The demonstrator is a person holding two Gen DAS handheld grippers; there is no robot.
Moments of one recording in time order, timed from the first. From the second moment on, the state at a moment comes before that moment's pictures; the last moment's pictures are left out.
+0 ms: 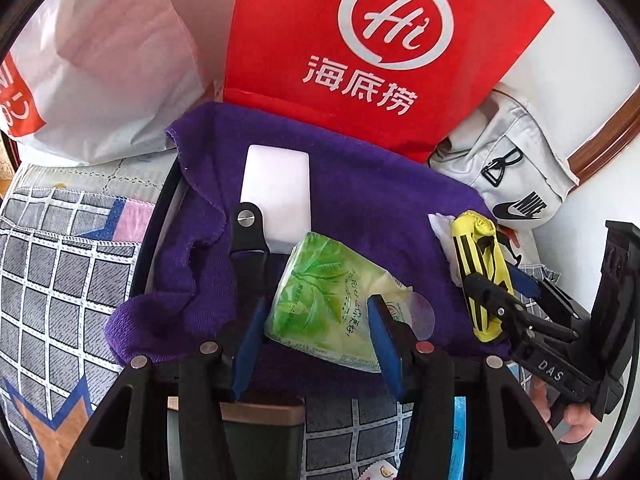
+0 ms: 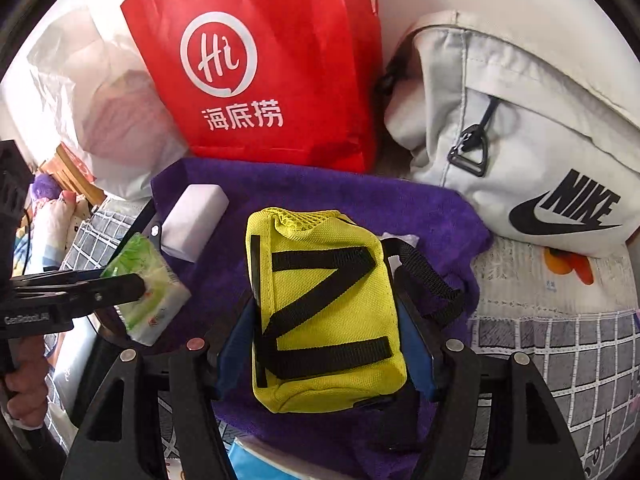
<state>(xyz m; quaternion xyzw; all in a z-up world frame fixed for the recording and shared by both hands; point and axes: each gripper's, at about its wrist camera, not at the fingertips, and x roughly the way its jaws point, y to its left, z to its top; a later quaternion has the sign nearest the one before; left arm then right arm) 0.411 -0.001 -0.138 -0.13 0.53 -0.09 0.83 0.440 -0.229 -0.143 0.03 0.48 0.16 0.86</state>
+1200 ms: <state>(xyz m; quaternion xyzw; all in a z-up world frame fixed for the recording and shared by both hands) 0.338 0.050 -0.101 -0.14 0.51 -0.05 0.84 0.388 -0.201 -0.090 0.02 0.43 0.18 0.88</state>
